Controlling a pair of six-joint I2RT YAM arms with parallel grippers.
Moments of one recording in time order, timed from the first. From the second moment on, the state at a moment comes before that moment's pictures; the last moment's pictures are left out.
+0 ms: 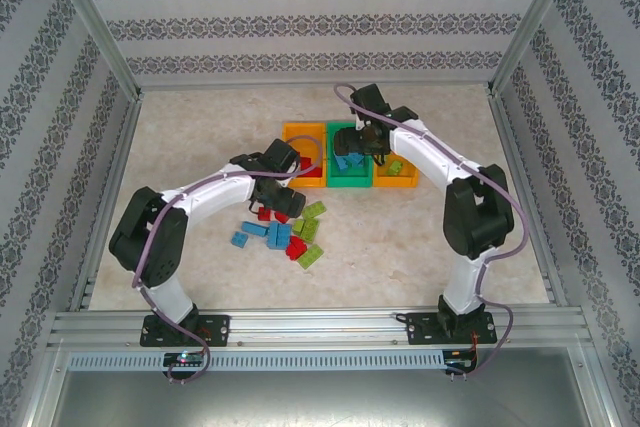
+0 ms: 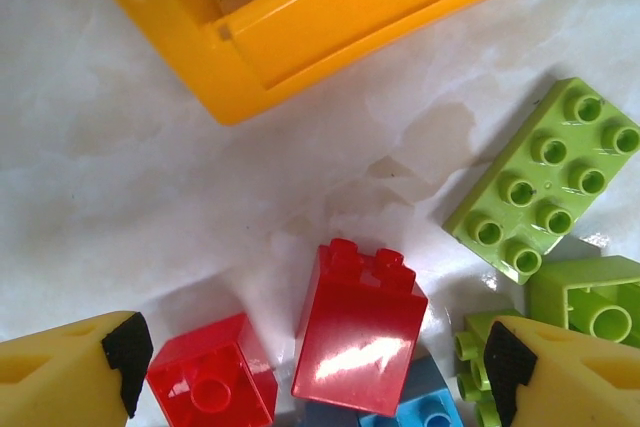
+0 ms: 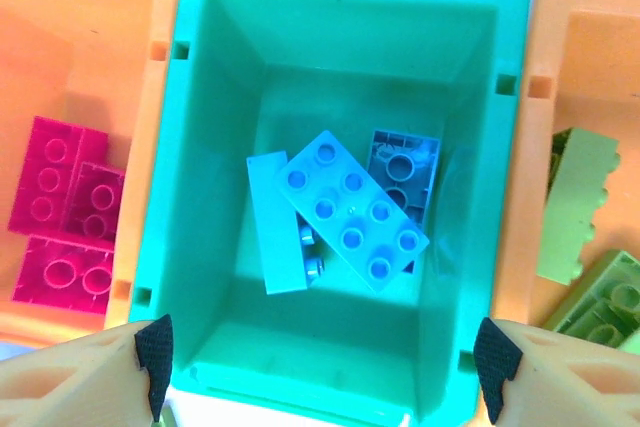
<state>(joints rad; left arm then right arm) -0.56 1.72 1.17 -0.69 -0.04 -0.14 0.42 1.86 1.55 -0.73 0.00 0.34</state>
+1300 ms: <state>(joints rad) -0.58 1.84 1.20 -0.68 -0.04 -0.02 0.36 1.61 1.22 -0.66 0.00 0.34</state>
